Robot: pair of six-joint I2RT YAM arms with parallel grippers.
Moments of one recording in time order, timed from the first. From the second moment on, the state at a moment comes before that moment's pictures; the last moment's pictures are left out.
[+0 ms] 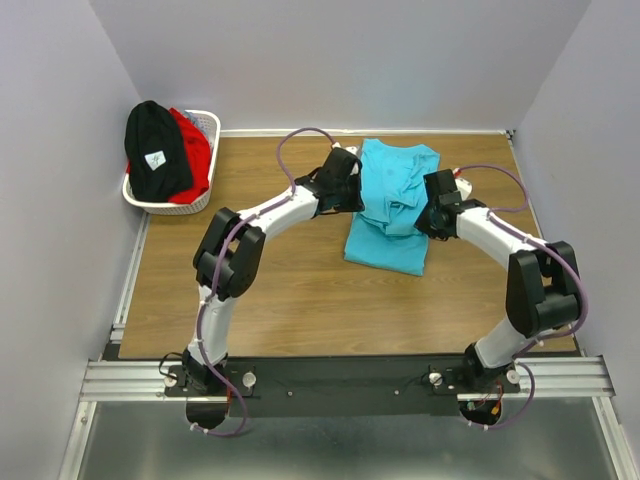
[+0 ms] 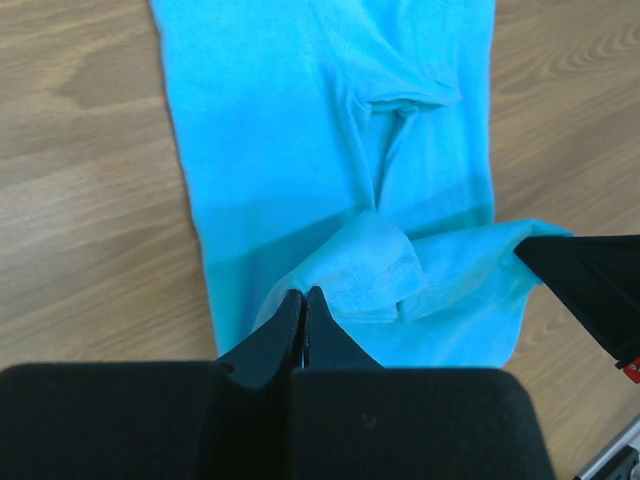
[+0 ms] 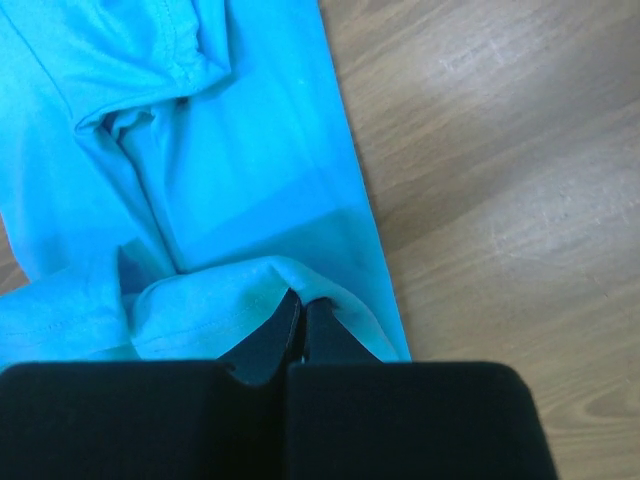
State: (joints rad) left arm -0.65 2.08 1.64 -0.27 0.12 -0.56; right arm 0.26 1.61 1.03 -0.40 0.26 0.73
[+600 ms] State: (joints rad) left arm -0.62 2.18 1.76 -0.28 0.13 -0.51; right arm 0.21 1.70 1.06 -0.31 0.19 0.71
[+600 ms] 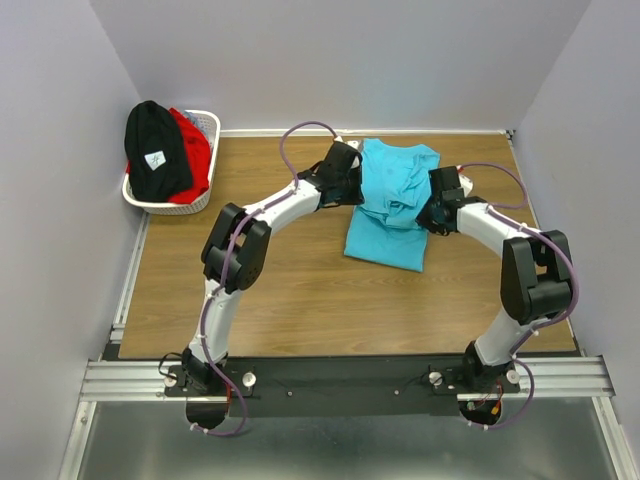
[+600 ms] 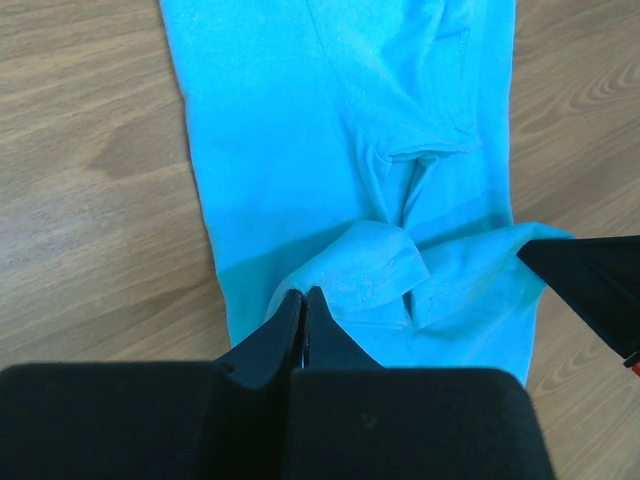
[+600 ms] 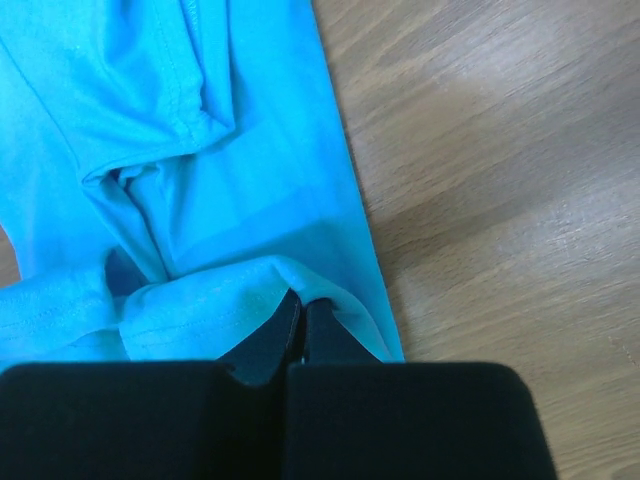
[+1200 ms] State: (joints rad) left arm -0.60 2.25 1.79 -0.28 0.14 -0.49; right arm 0.17 1.74 1.08 -0.28 0.13 0.70
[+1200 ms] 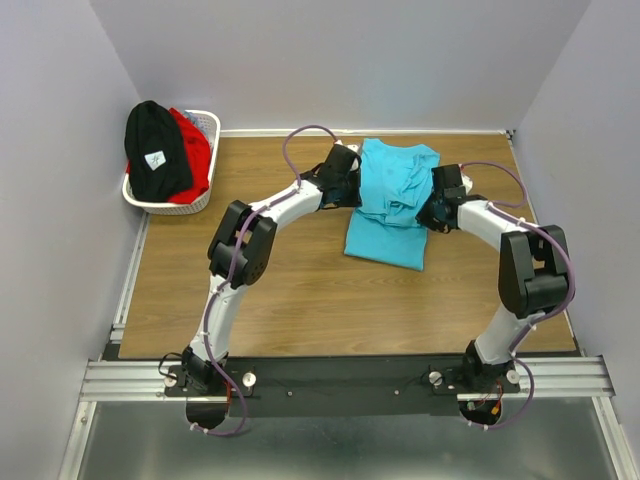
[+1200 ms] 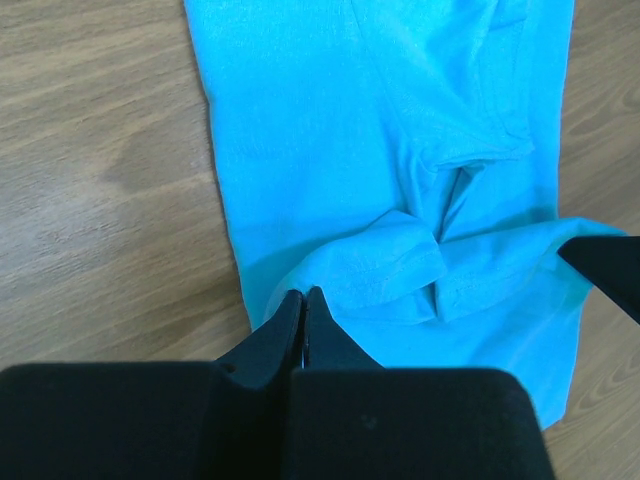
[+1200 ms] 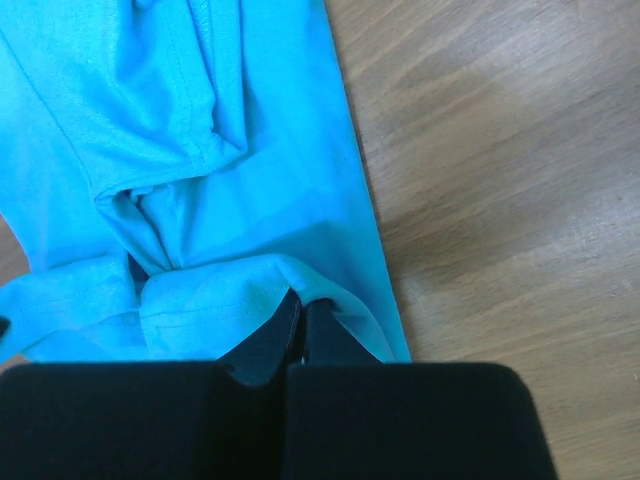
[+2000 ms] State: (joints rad) left arm -0.59 2.33 1.95 -0.30 0.17 -0.43; right arm 0.15 1.79 1.19 -0.26 0.08 0.65
